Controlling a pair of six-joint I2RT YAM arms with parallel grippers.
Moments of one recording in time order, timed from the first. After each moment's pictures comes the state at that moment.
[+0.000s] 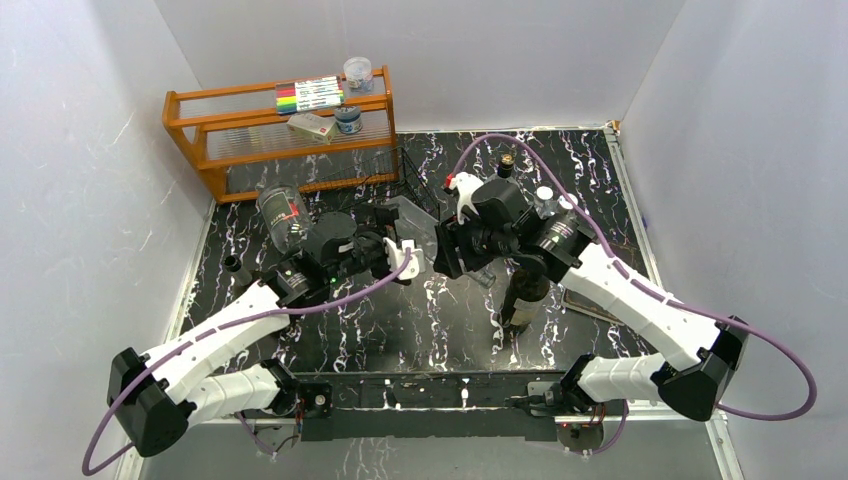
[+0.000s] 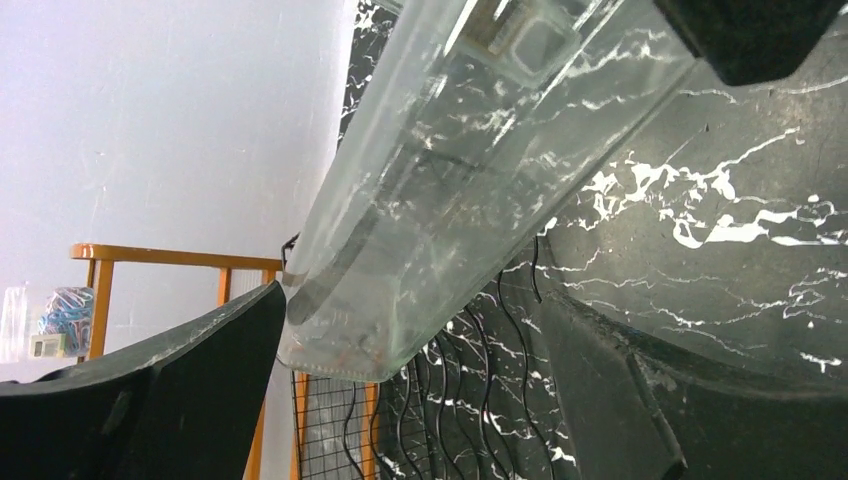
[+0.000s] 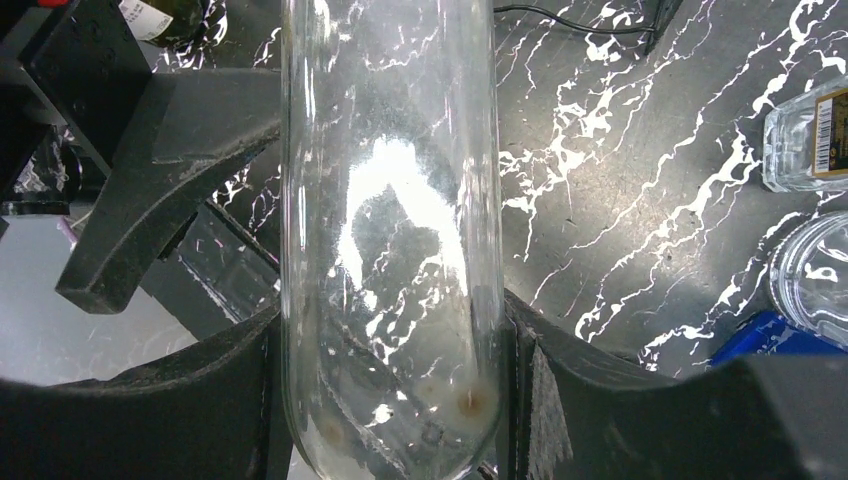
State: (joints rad) left arm -0.78 1.05 0.84 -0.14 0.14 0.99; right arm 0.88 1.24 1.30 -0.77 -0.10 0.29
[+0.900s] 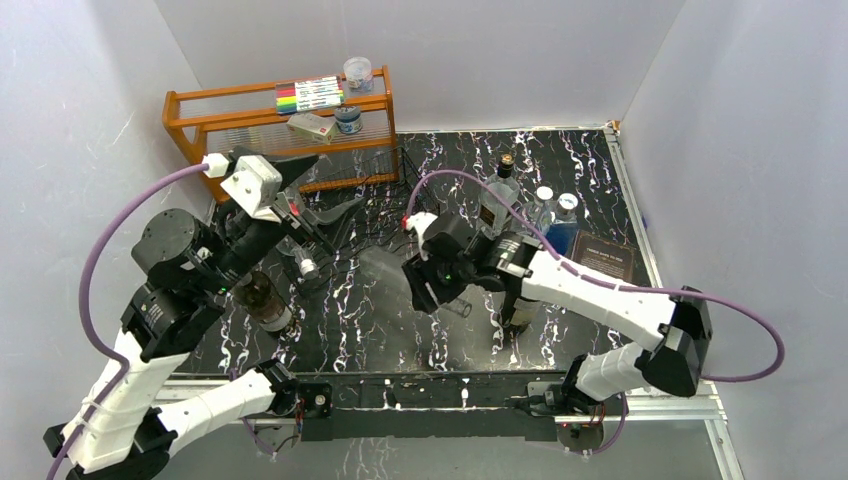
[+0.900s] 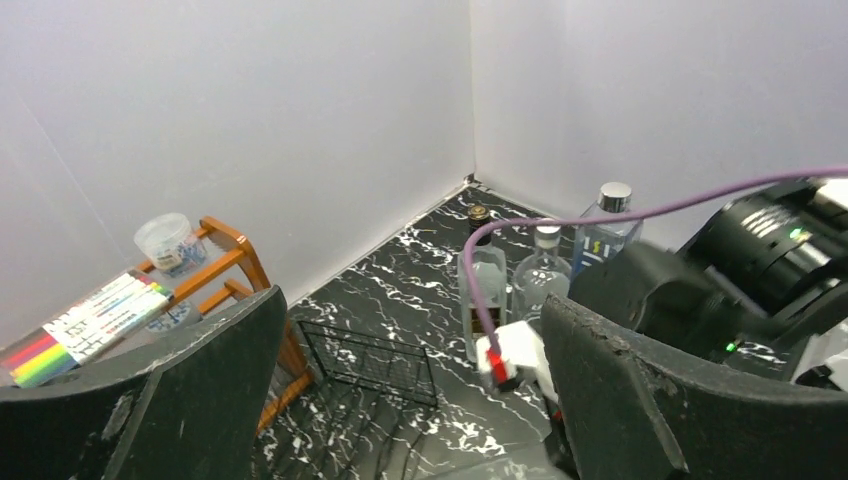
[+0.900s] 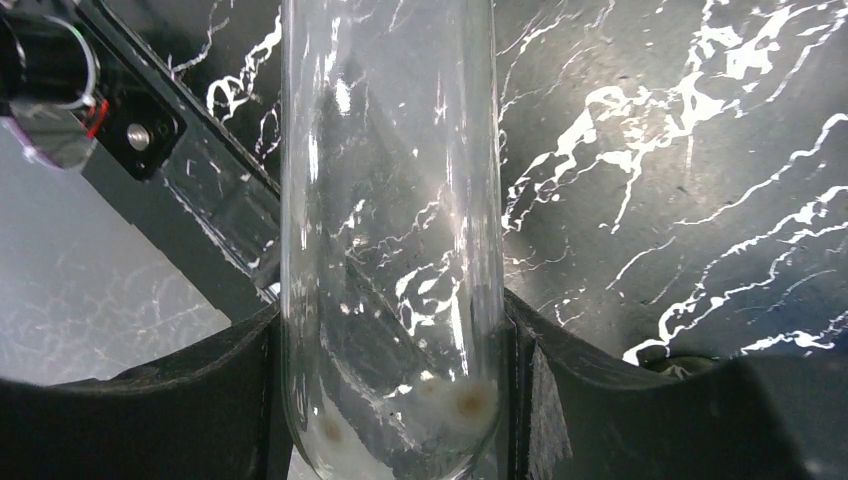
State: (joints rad) left arm -0.78 0.82 1.40 -0.39 0.01 0.14; right arm 1.06 1.35 1.25 -0.76 -0.07 0.34
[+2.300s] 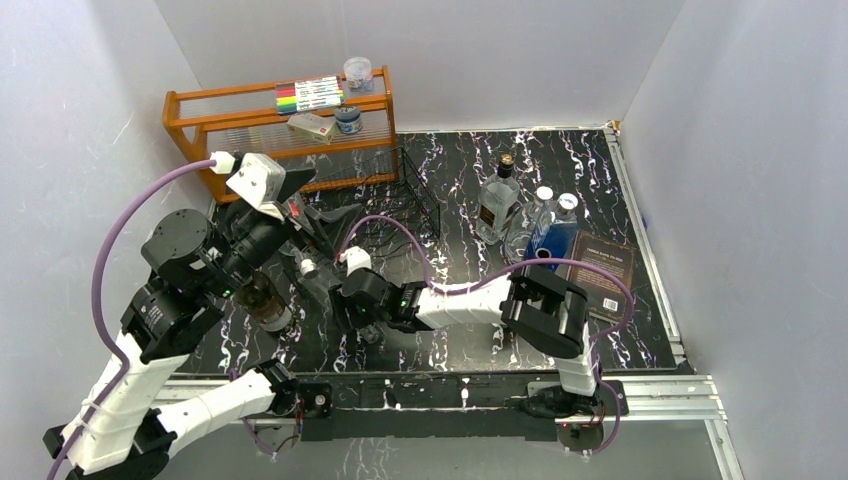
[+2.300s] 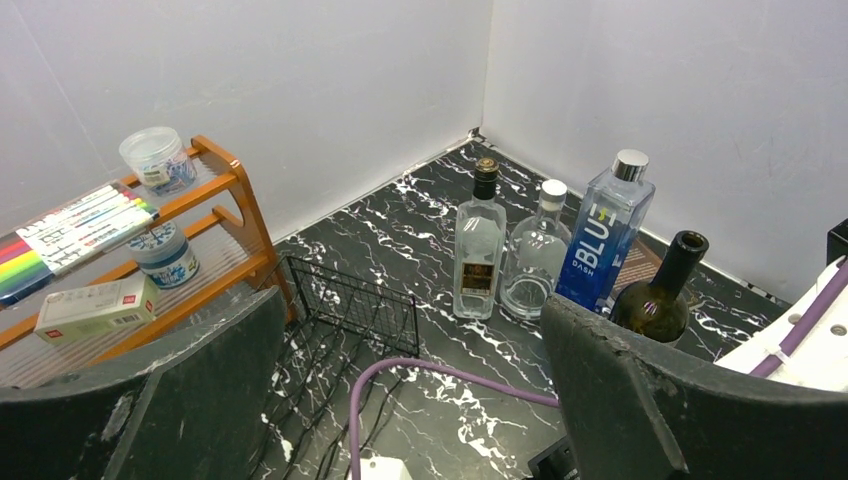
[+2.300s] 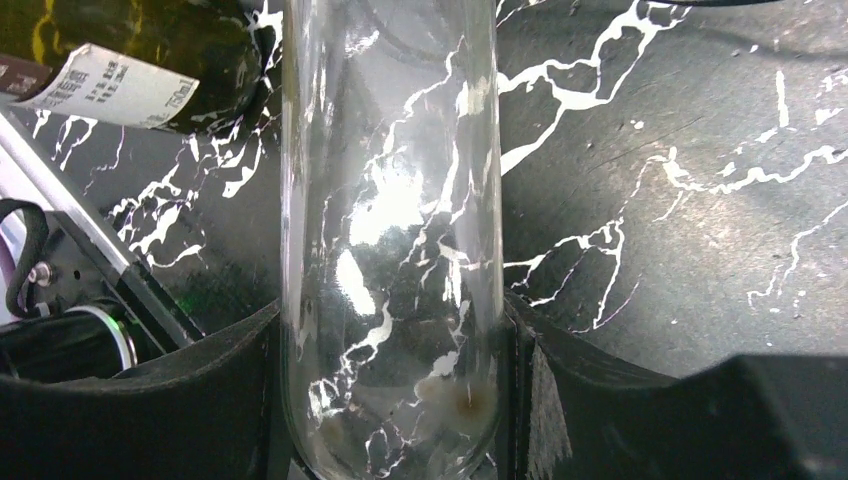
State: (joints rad) left arm -0.78 0.81 1.40 -0.50 -0.07 0.03; right arm 1.29 1.96 1.26 0.01 0.17 0.64
